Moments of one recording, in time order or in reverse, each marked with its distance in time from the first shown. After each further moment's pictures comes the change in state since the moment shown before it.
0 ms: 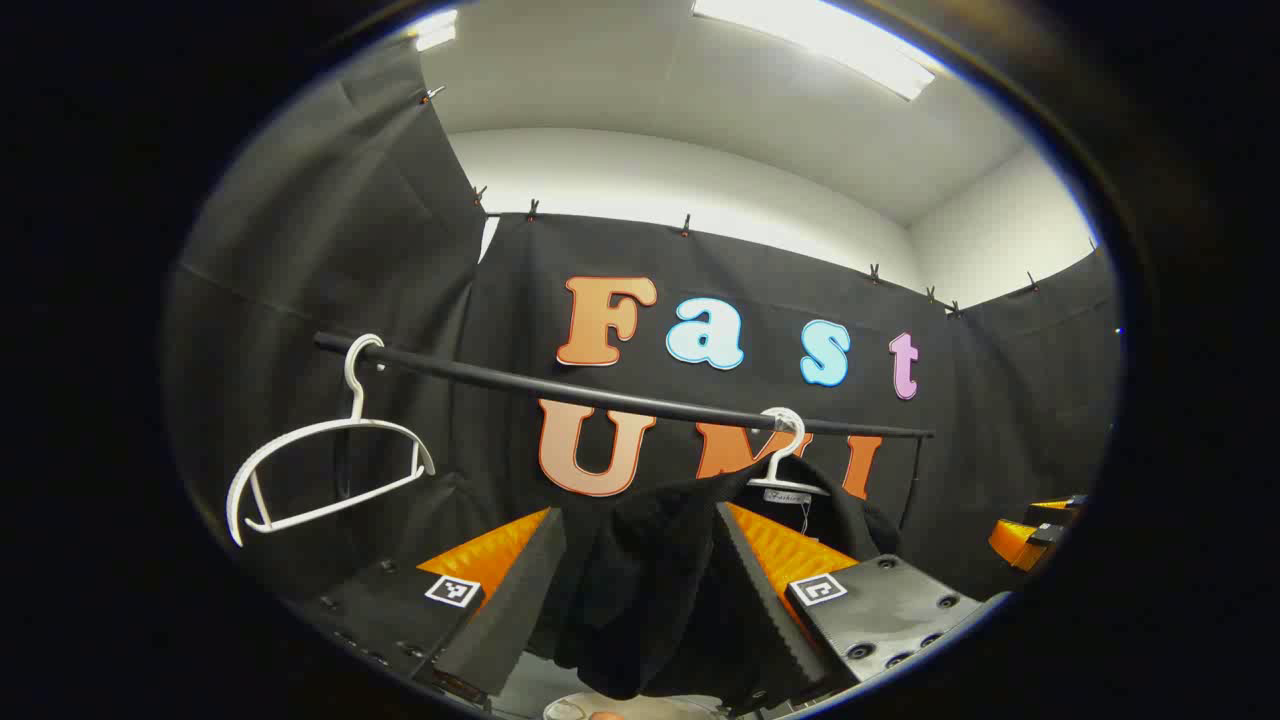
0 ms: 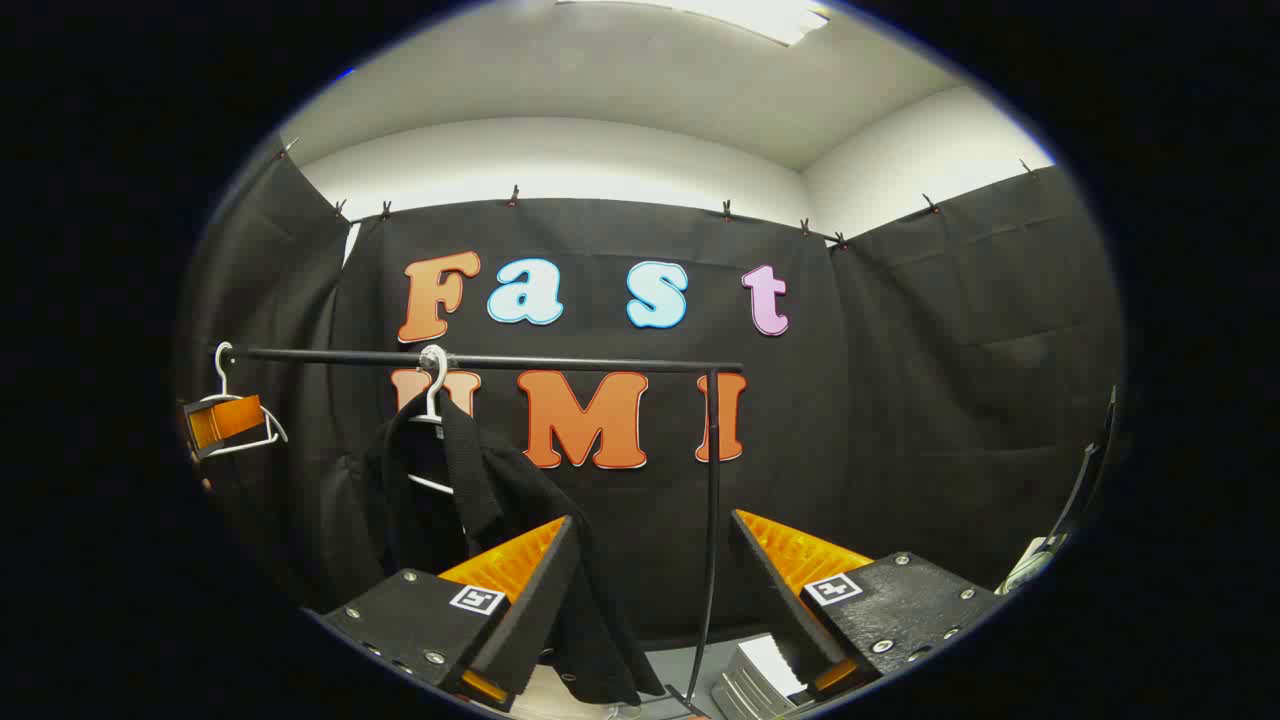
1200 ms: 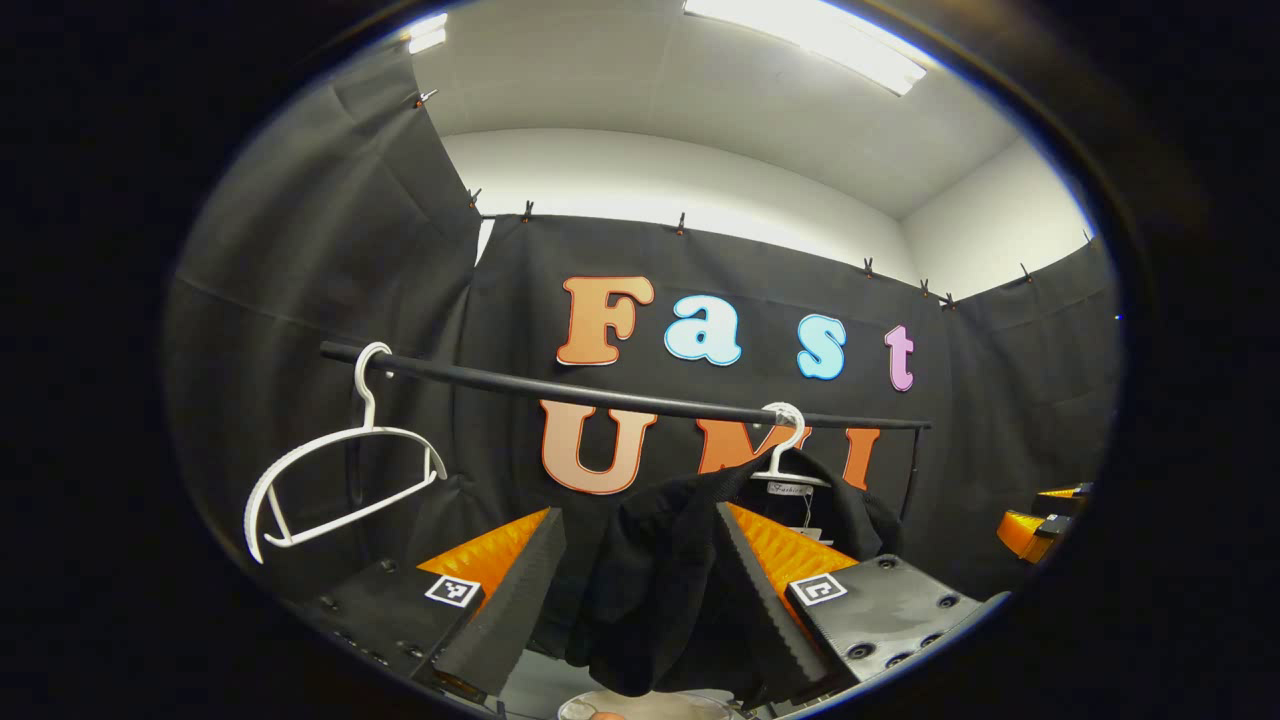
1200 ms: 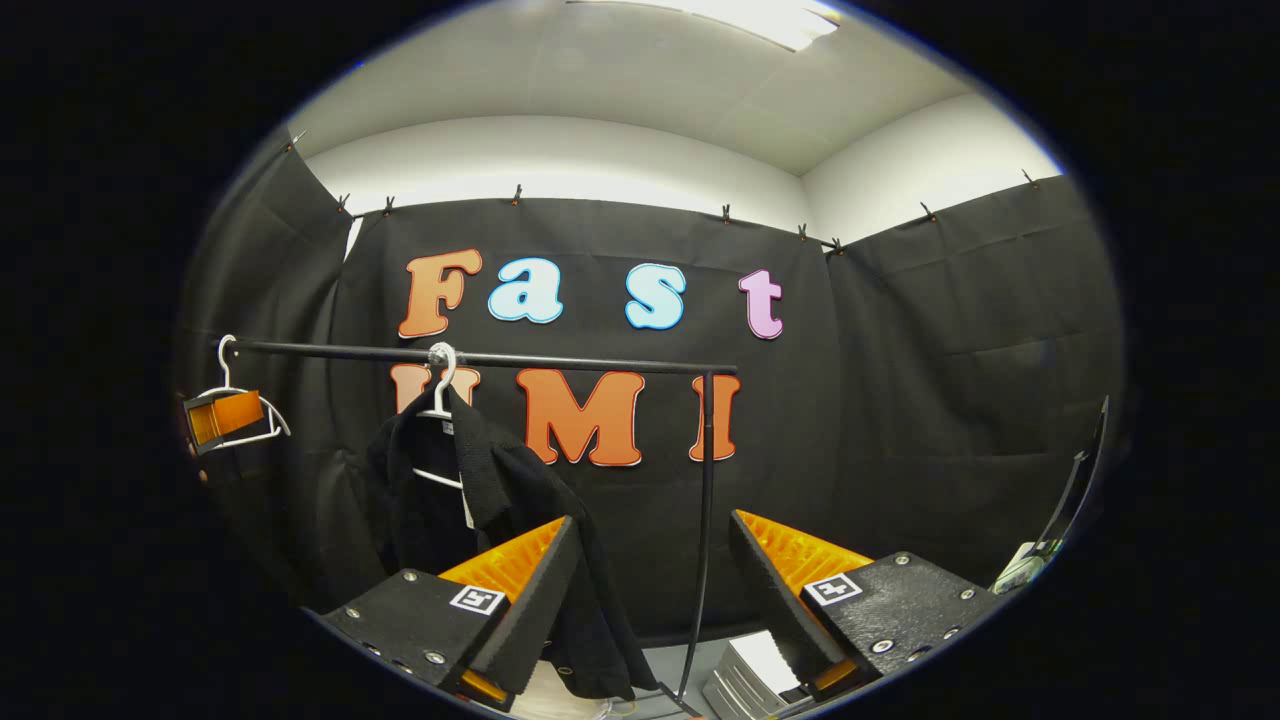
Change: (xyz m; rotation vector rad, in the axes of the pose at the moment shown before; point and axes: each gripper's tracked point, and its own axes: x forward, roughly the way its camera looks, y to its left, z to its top) left arm -0.015 0.010 0.002 0.028 0.004 -0.011; right arm -0.022 0.006 0.001 -0.021 0.002 -0.017
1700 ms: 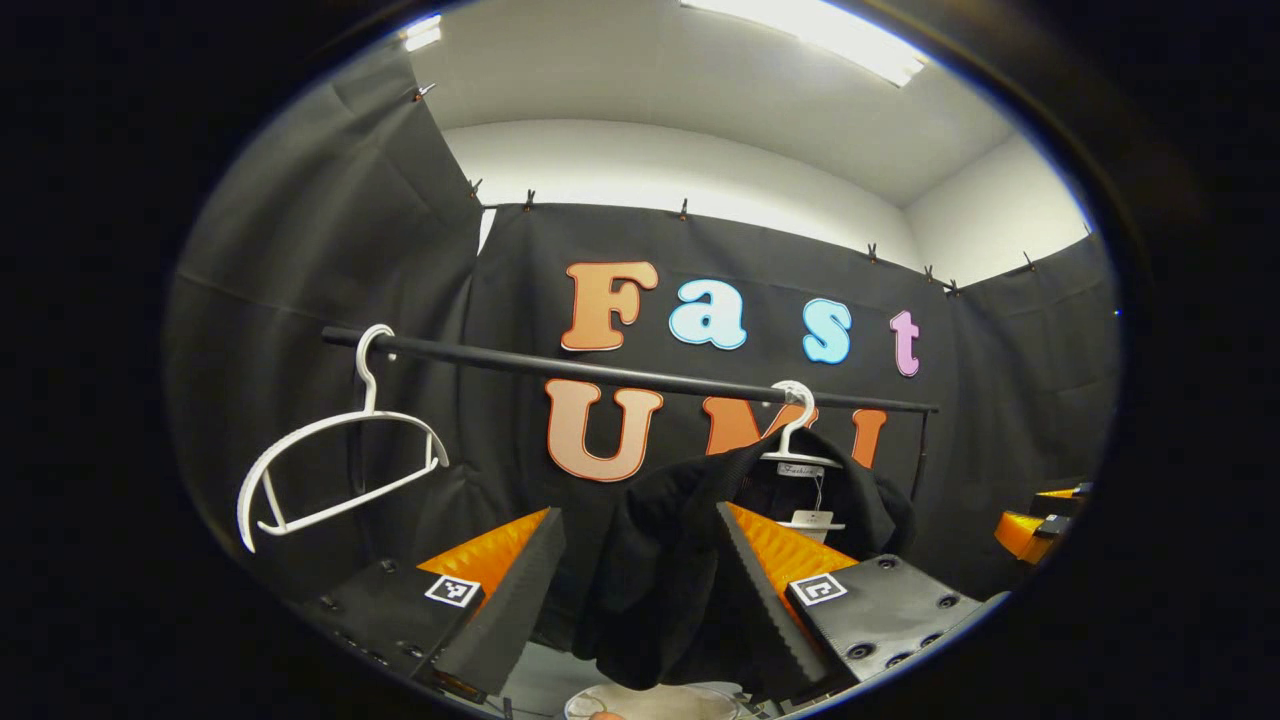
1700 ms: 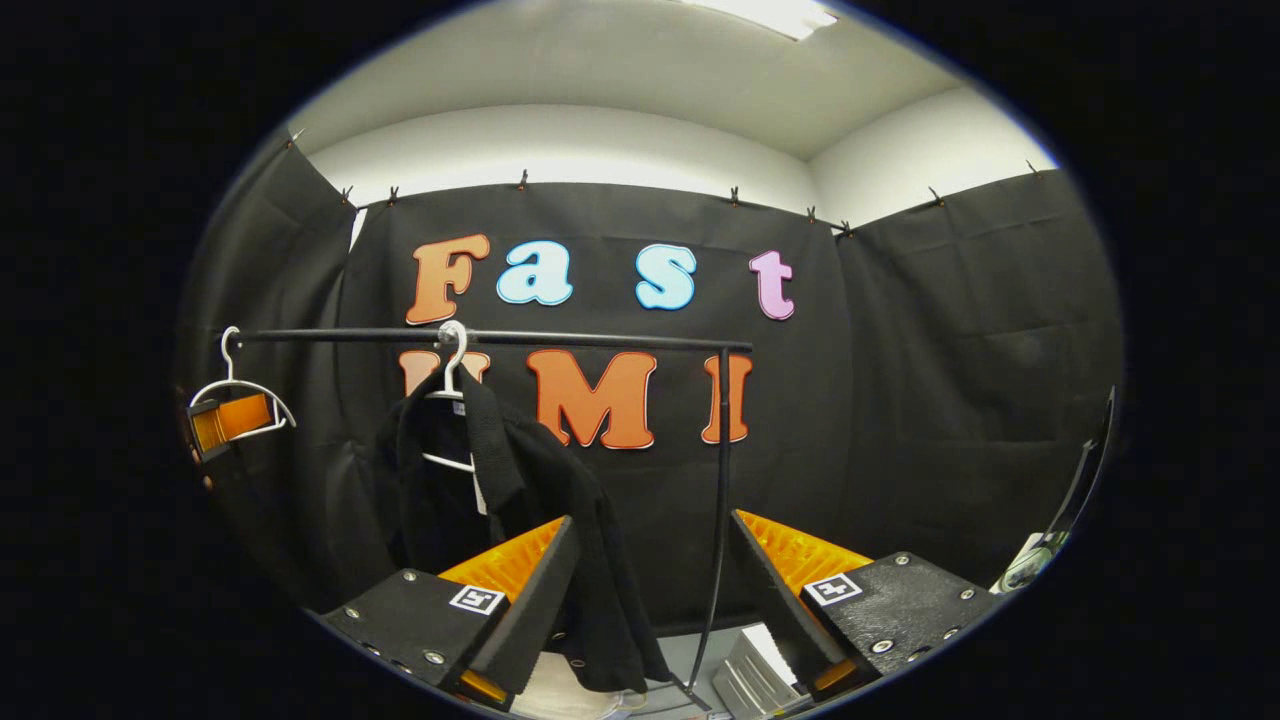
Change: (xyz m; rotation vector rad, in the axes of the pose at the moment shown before) left arm 0.002 0.004 -0.019 0.008 0.033 0.020; right arm 0.011 0.025 -0.027 0.025 0.059 0.046
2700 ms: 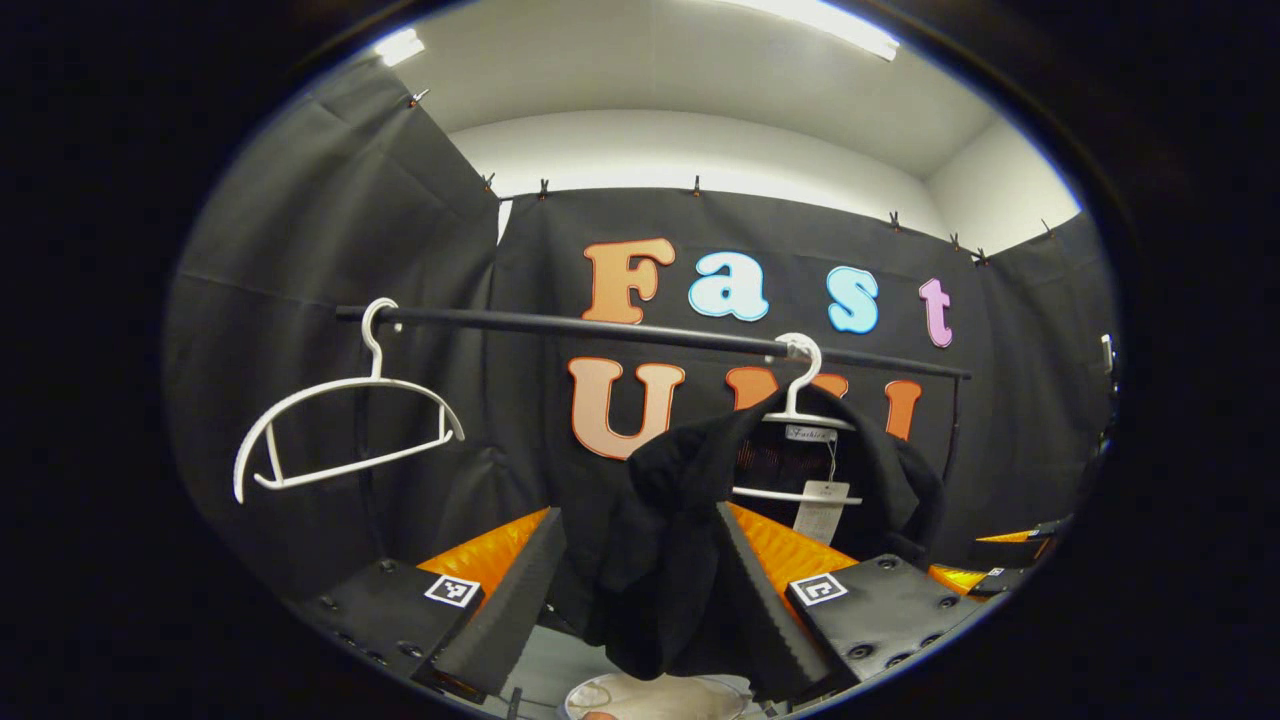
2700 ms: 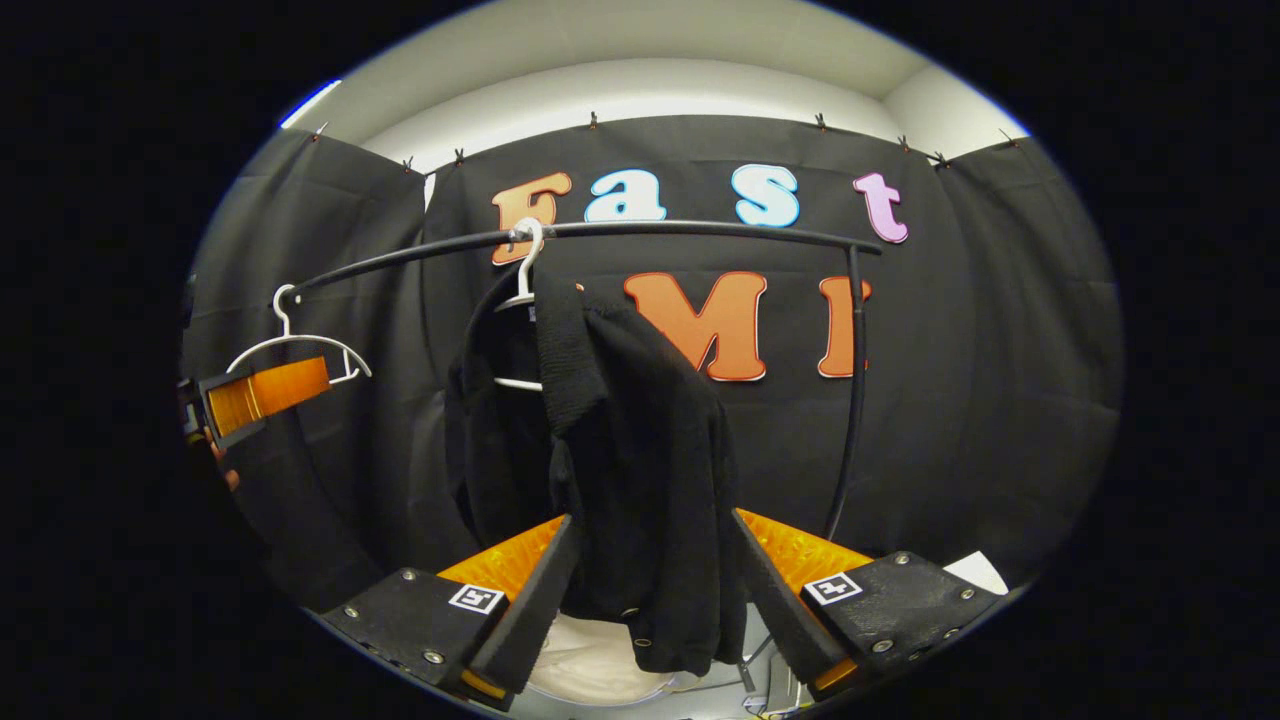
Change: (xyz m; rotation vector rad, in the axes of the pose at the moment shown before) left arm 0.003 -0.033 -0.056 0.056 0.074 0.117; right arm 0.060 0.067 -0.099 0.039 0.193 0.321
